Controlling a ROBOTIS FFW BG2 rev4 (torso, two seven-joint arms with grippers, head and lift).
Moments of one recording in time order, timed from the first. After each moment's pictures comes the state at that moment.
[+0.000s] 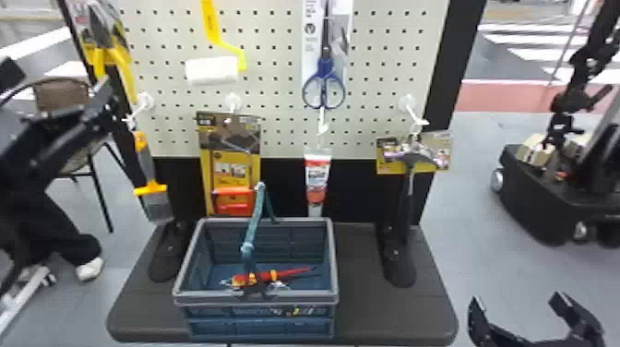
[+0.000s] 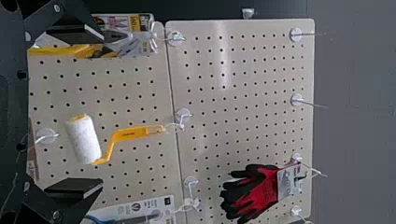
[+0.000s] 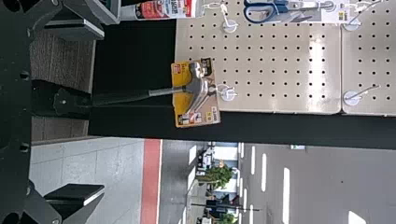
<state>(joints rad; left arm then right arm) 0.13 0.13 0.29 -2.60 0.19 0.51 -0.30 0.65 -0.04 -0.06 -2.25 -0.04 0.01 0.10</state>
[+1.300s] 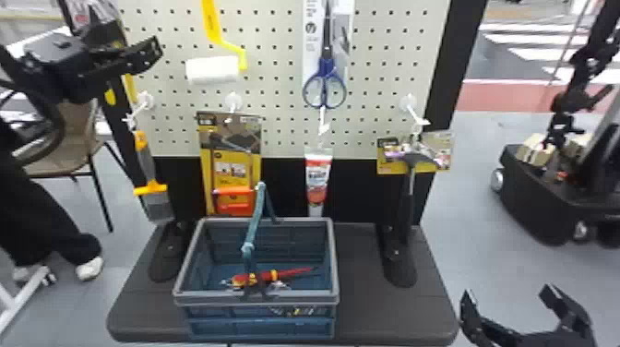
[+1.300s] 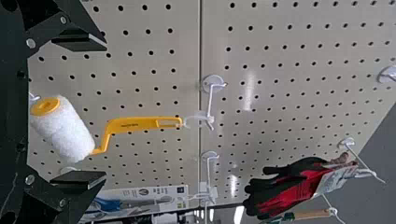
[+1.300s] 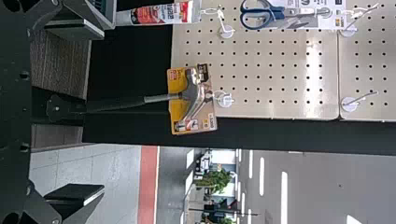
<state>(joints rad) -0.46 0.30 0.23 -1.85 0.35 0.58 -0.78 0.62 -0.04 -0.05 -2.23 -0.03 0.01 0.11</state>
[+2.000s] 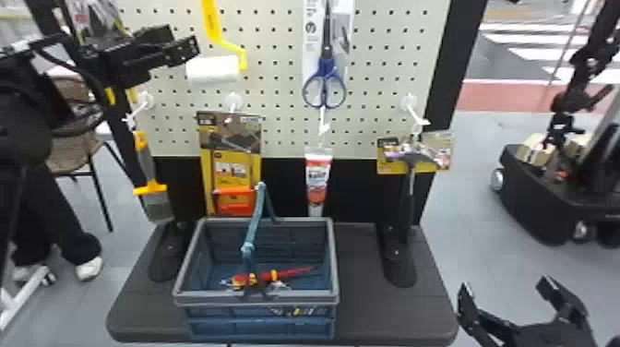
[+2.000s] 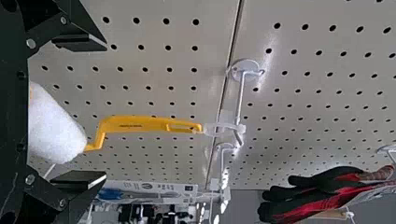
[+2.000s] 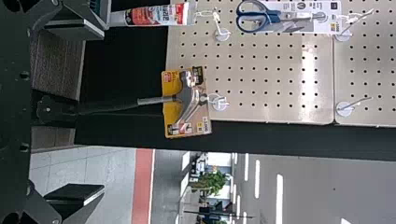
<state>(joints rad) -0.70 0.31 0.09 -1.49 0.37 0.53 -0.91 0.60 -0.04 -0.05 -2.23 -0.02 0.01 0.11</state>
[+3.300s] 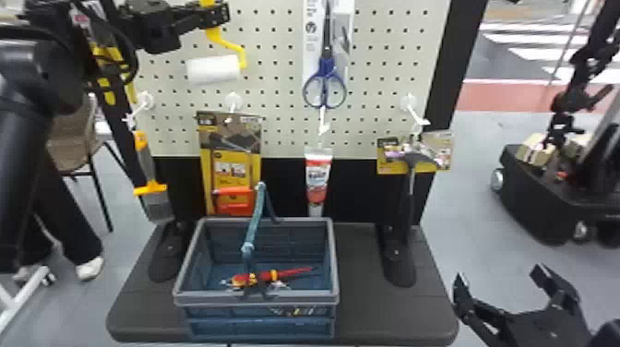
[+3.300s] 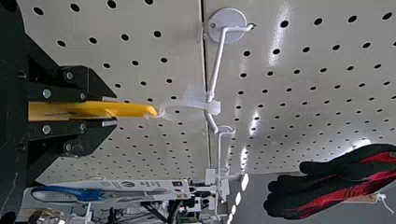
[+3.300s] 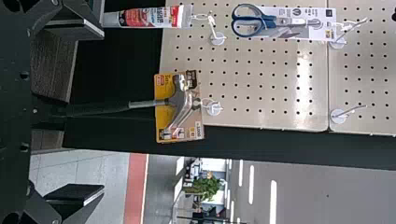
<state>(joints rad) -0.90 0.31 -0.05 -1.32 0.30 0.50 -0.96 0.55 -0.05 -0.05 -2.21 -0.01 0.01 0.13</state>
